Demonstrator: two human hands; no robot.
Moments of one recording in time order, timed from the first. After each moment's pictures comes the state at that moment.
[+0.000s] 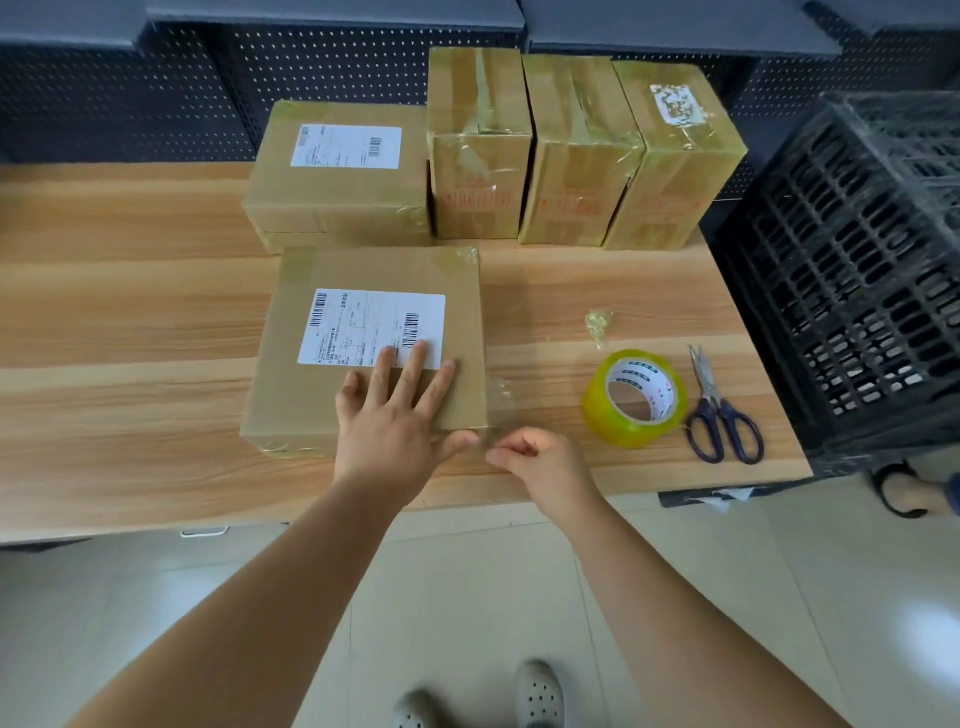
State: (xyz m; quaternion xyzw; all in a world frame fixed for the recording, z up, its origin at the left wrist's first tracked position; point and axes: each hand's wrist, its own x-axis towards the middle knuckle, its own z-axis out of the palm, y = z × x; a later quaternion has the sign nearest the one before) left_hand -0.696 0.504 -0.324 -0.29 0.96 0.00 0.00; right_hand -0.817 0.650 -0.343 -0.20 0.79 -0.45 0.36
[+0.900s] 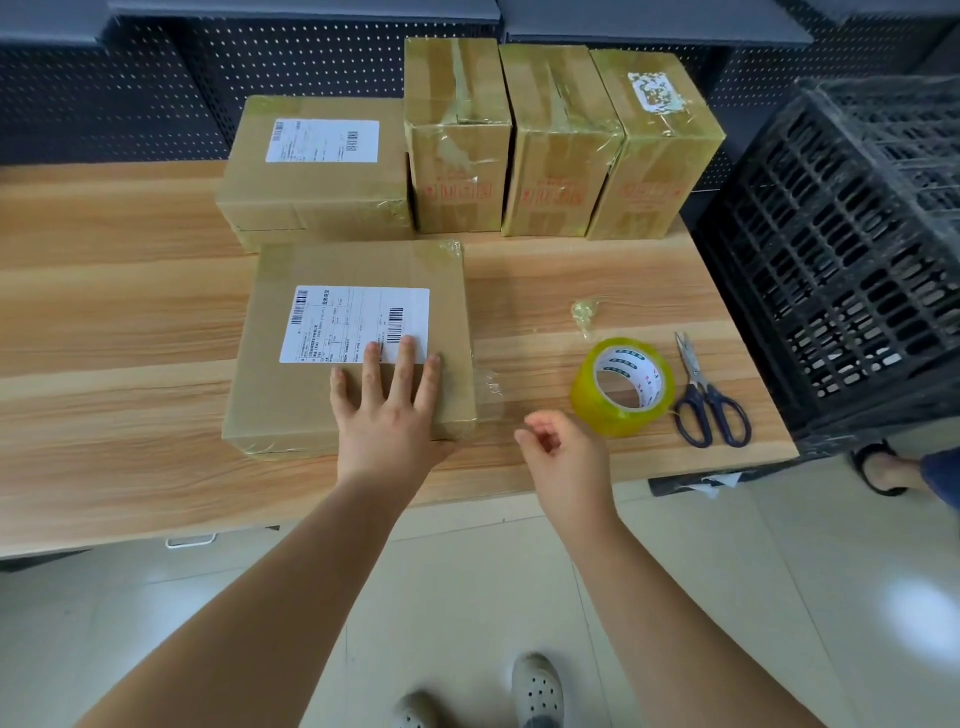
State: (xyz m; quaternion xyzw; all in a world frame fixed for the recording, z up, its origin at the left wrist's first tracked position) left_hand -0.704 0.512 -0.337 -0.32 0.95 -0.06 -0.01; right_hand -0.811 0.669 -0.343 -0.21 0.85 -0.46 0.13
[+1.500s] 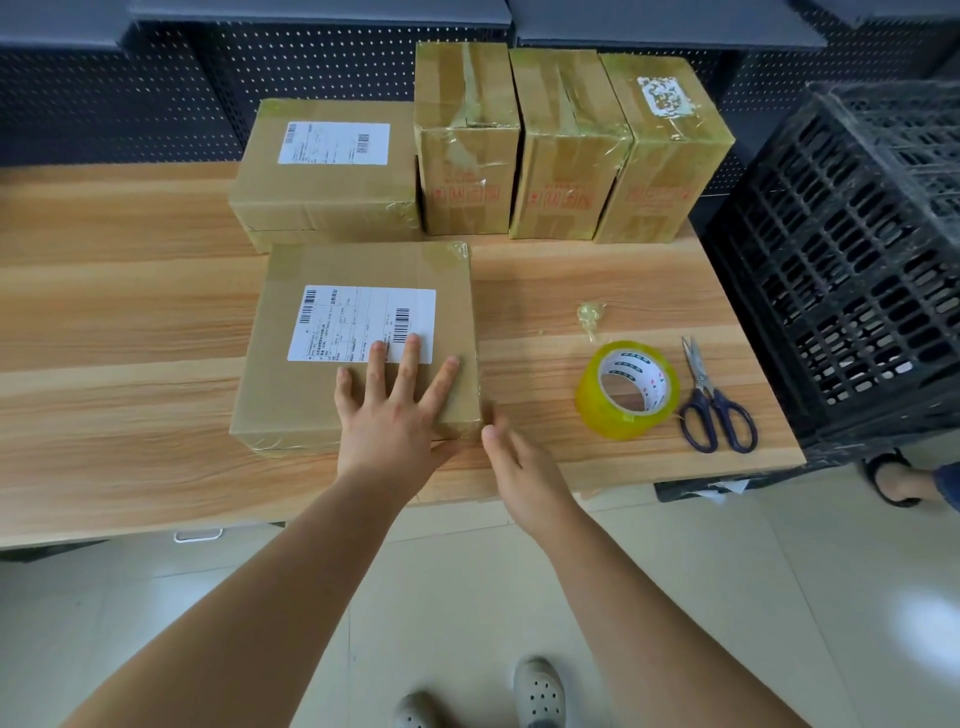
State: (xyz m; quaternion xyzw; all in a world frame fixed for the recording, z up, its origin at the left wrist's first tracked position) left_hand -0.701 0.511 -0.327 -0.30 0.95 -0.03 0.01; right_hand -0.794 0.654 -0.329 -0.27 0.78 -0.44 0.36
